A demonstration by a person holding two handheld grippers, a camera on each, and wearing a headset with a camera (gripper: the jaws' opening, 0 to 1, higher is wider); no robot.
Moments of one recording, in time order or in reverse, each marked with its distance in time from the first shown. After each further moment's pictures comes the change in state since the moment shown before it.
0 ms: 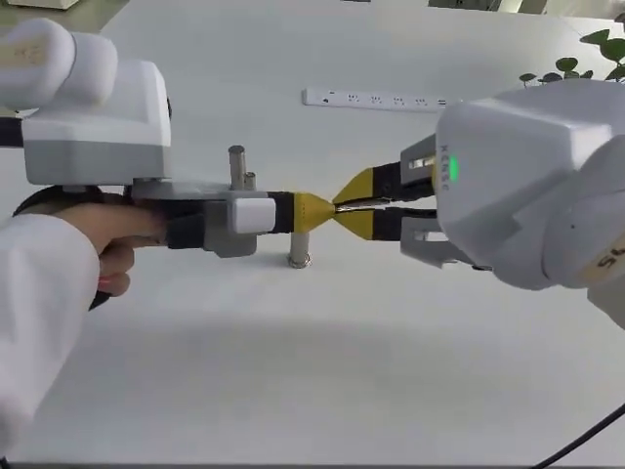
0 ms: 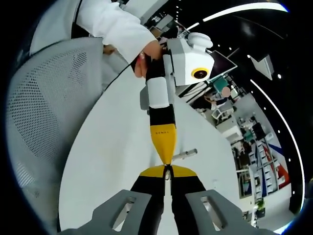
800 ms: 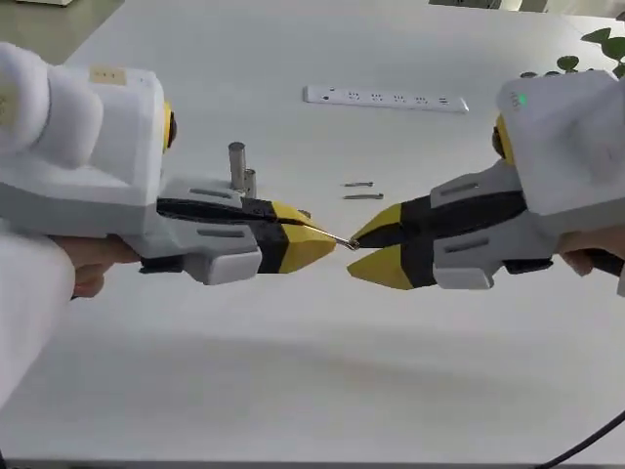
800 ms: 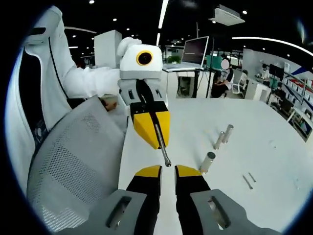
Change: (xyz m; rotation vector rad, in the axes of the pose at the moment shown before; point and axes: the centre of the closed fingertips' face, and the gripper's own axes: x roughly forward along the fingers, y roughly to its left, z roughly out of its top) left arm -0.011 -0.028 -0.026 0.592 0.109 -0.147; right arm -0.006 0.035 -0.009 0.661 -0.207 0.324
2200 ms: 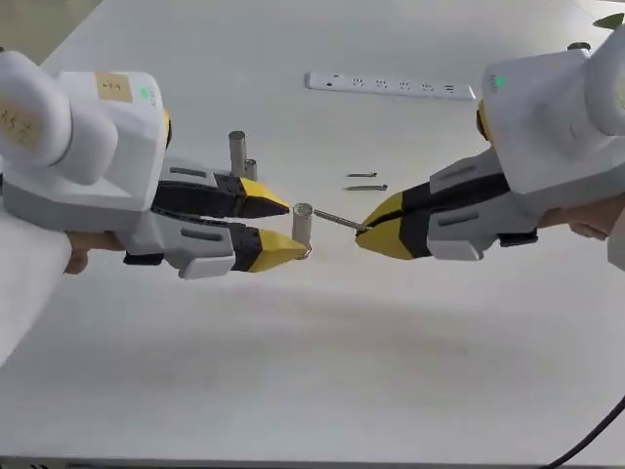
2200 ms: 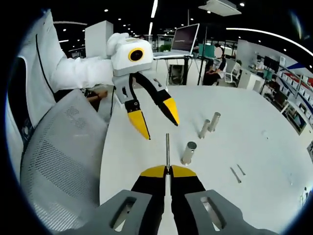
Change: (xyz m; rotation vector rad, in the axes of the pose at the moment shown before) left arm -0.008 0.080 -0.035 0.119 0.144 0.172; right arm 0.009 -0.044 -0.019 0.032 0.118 -0.077
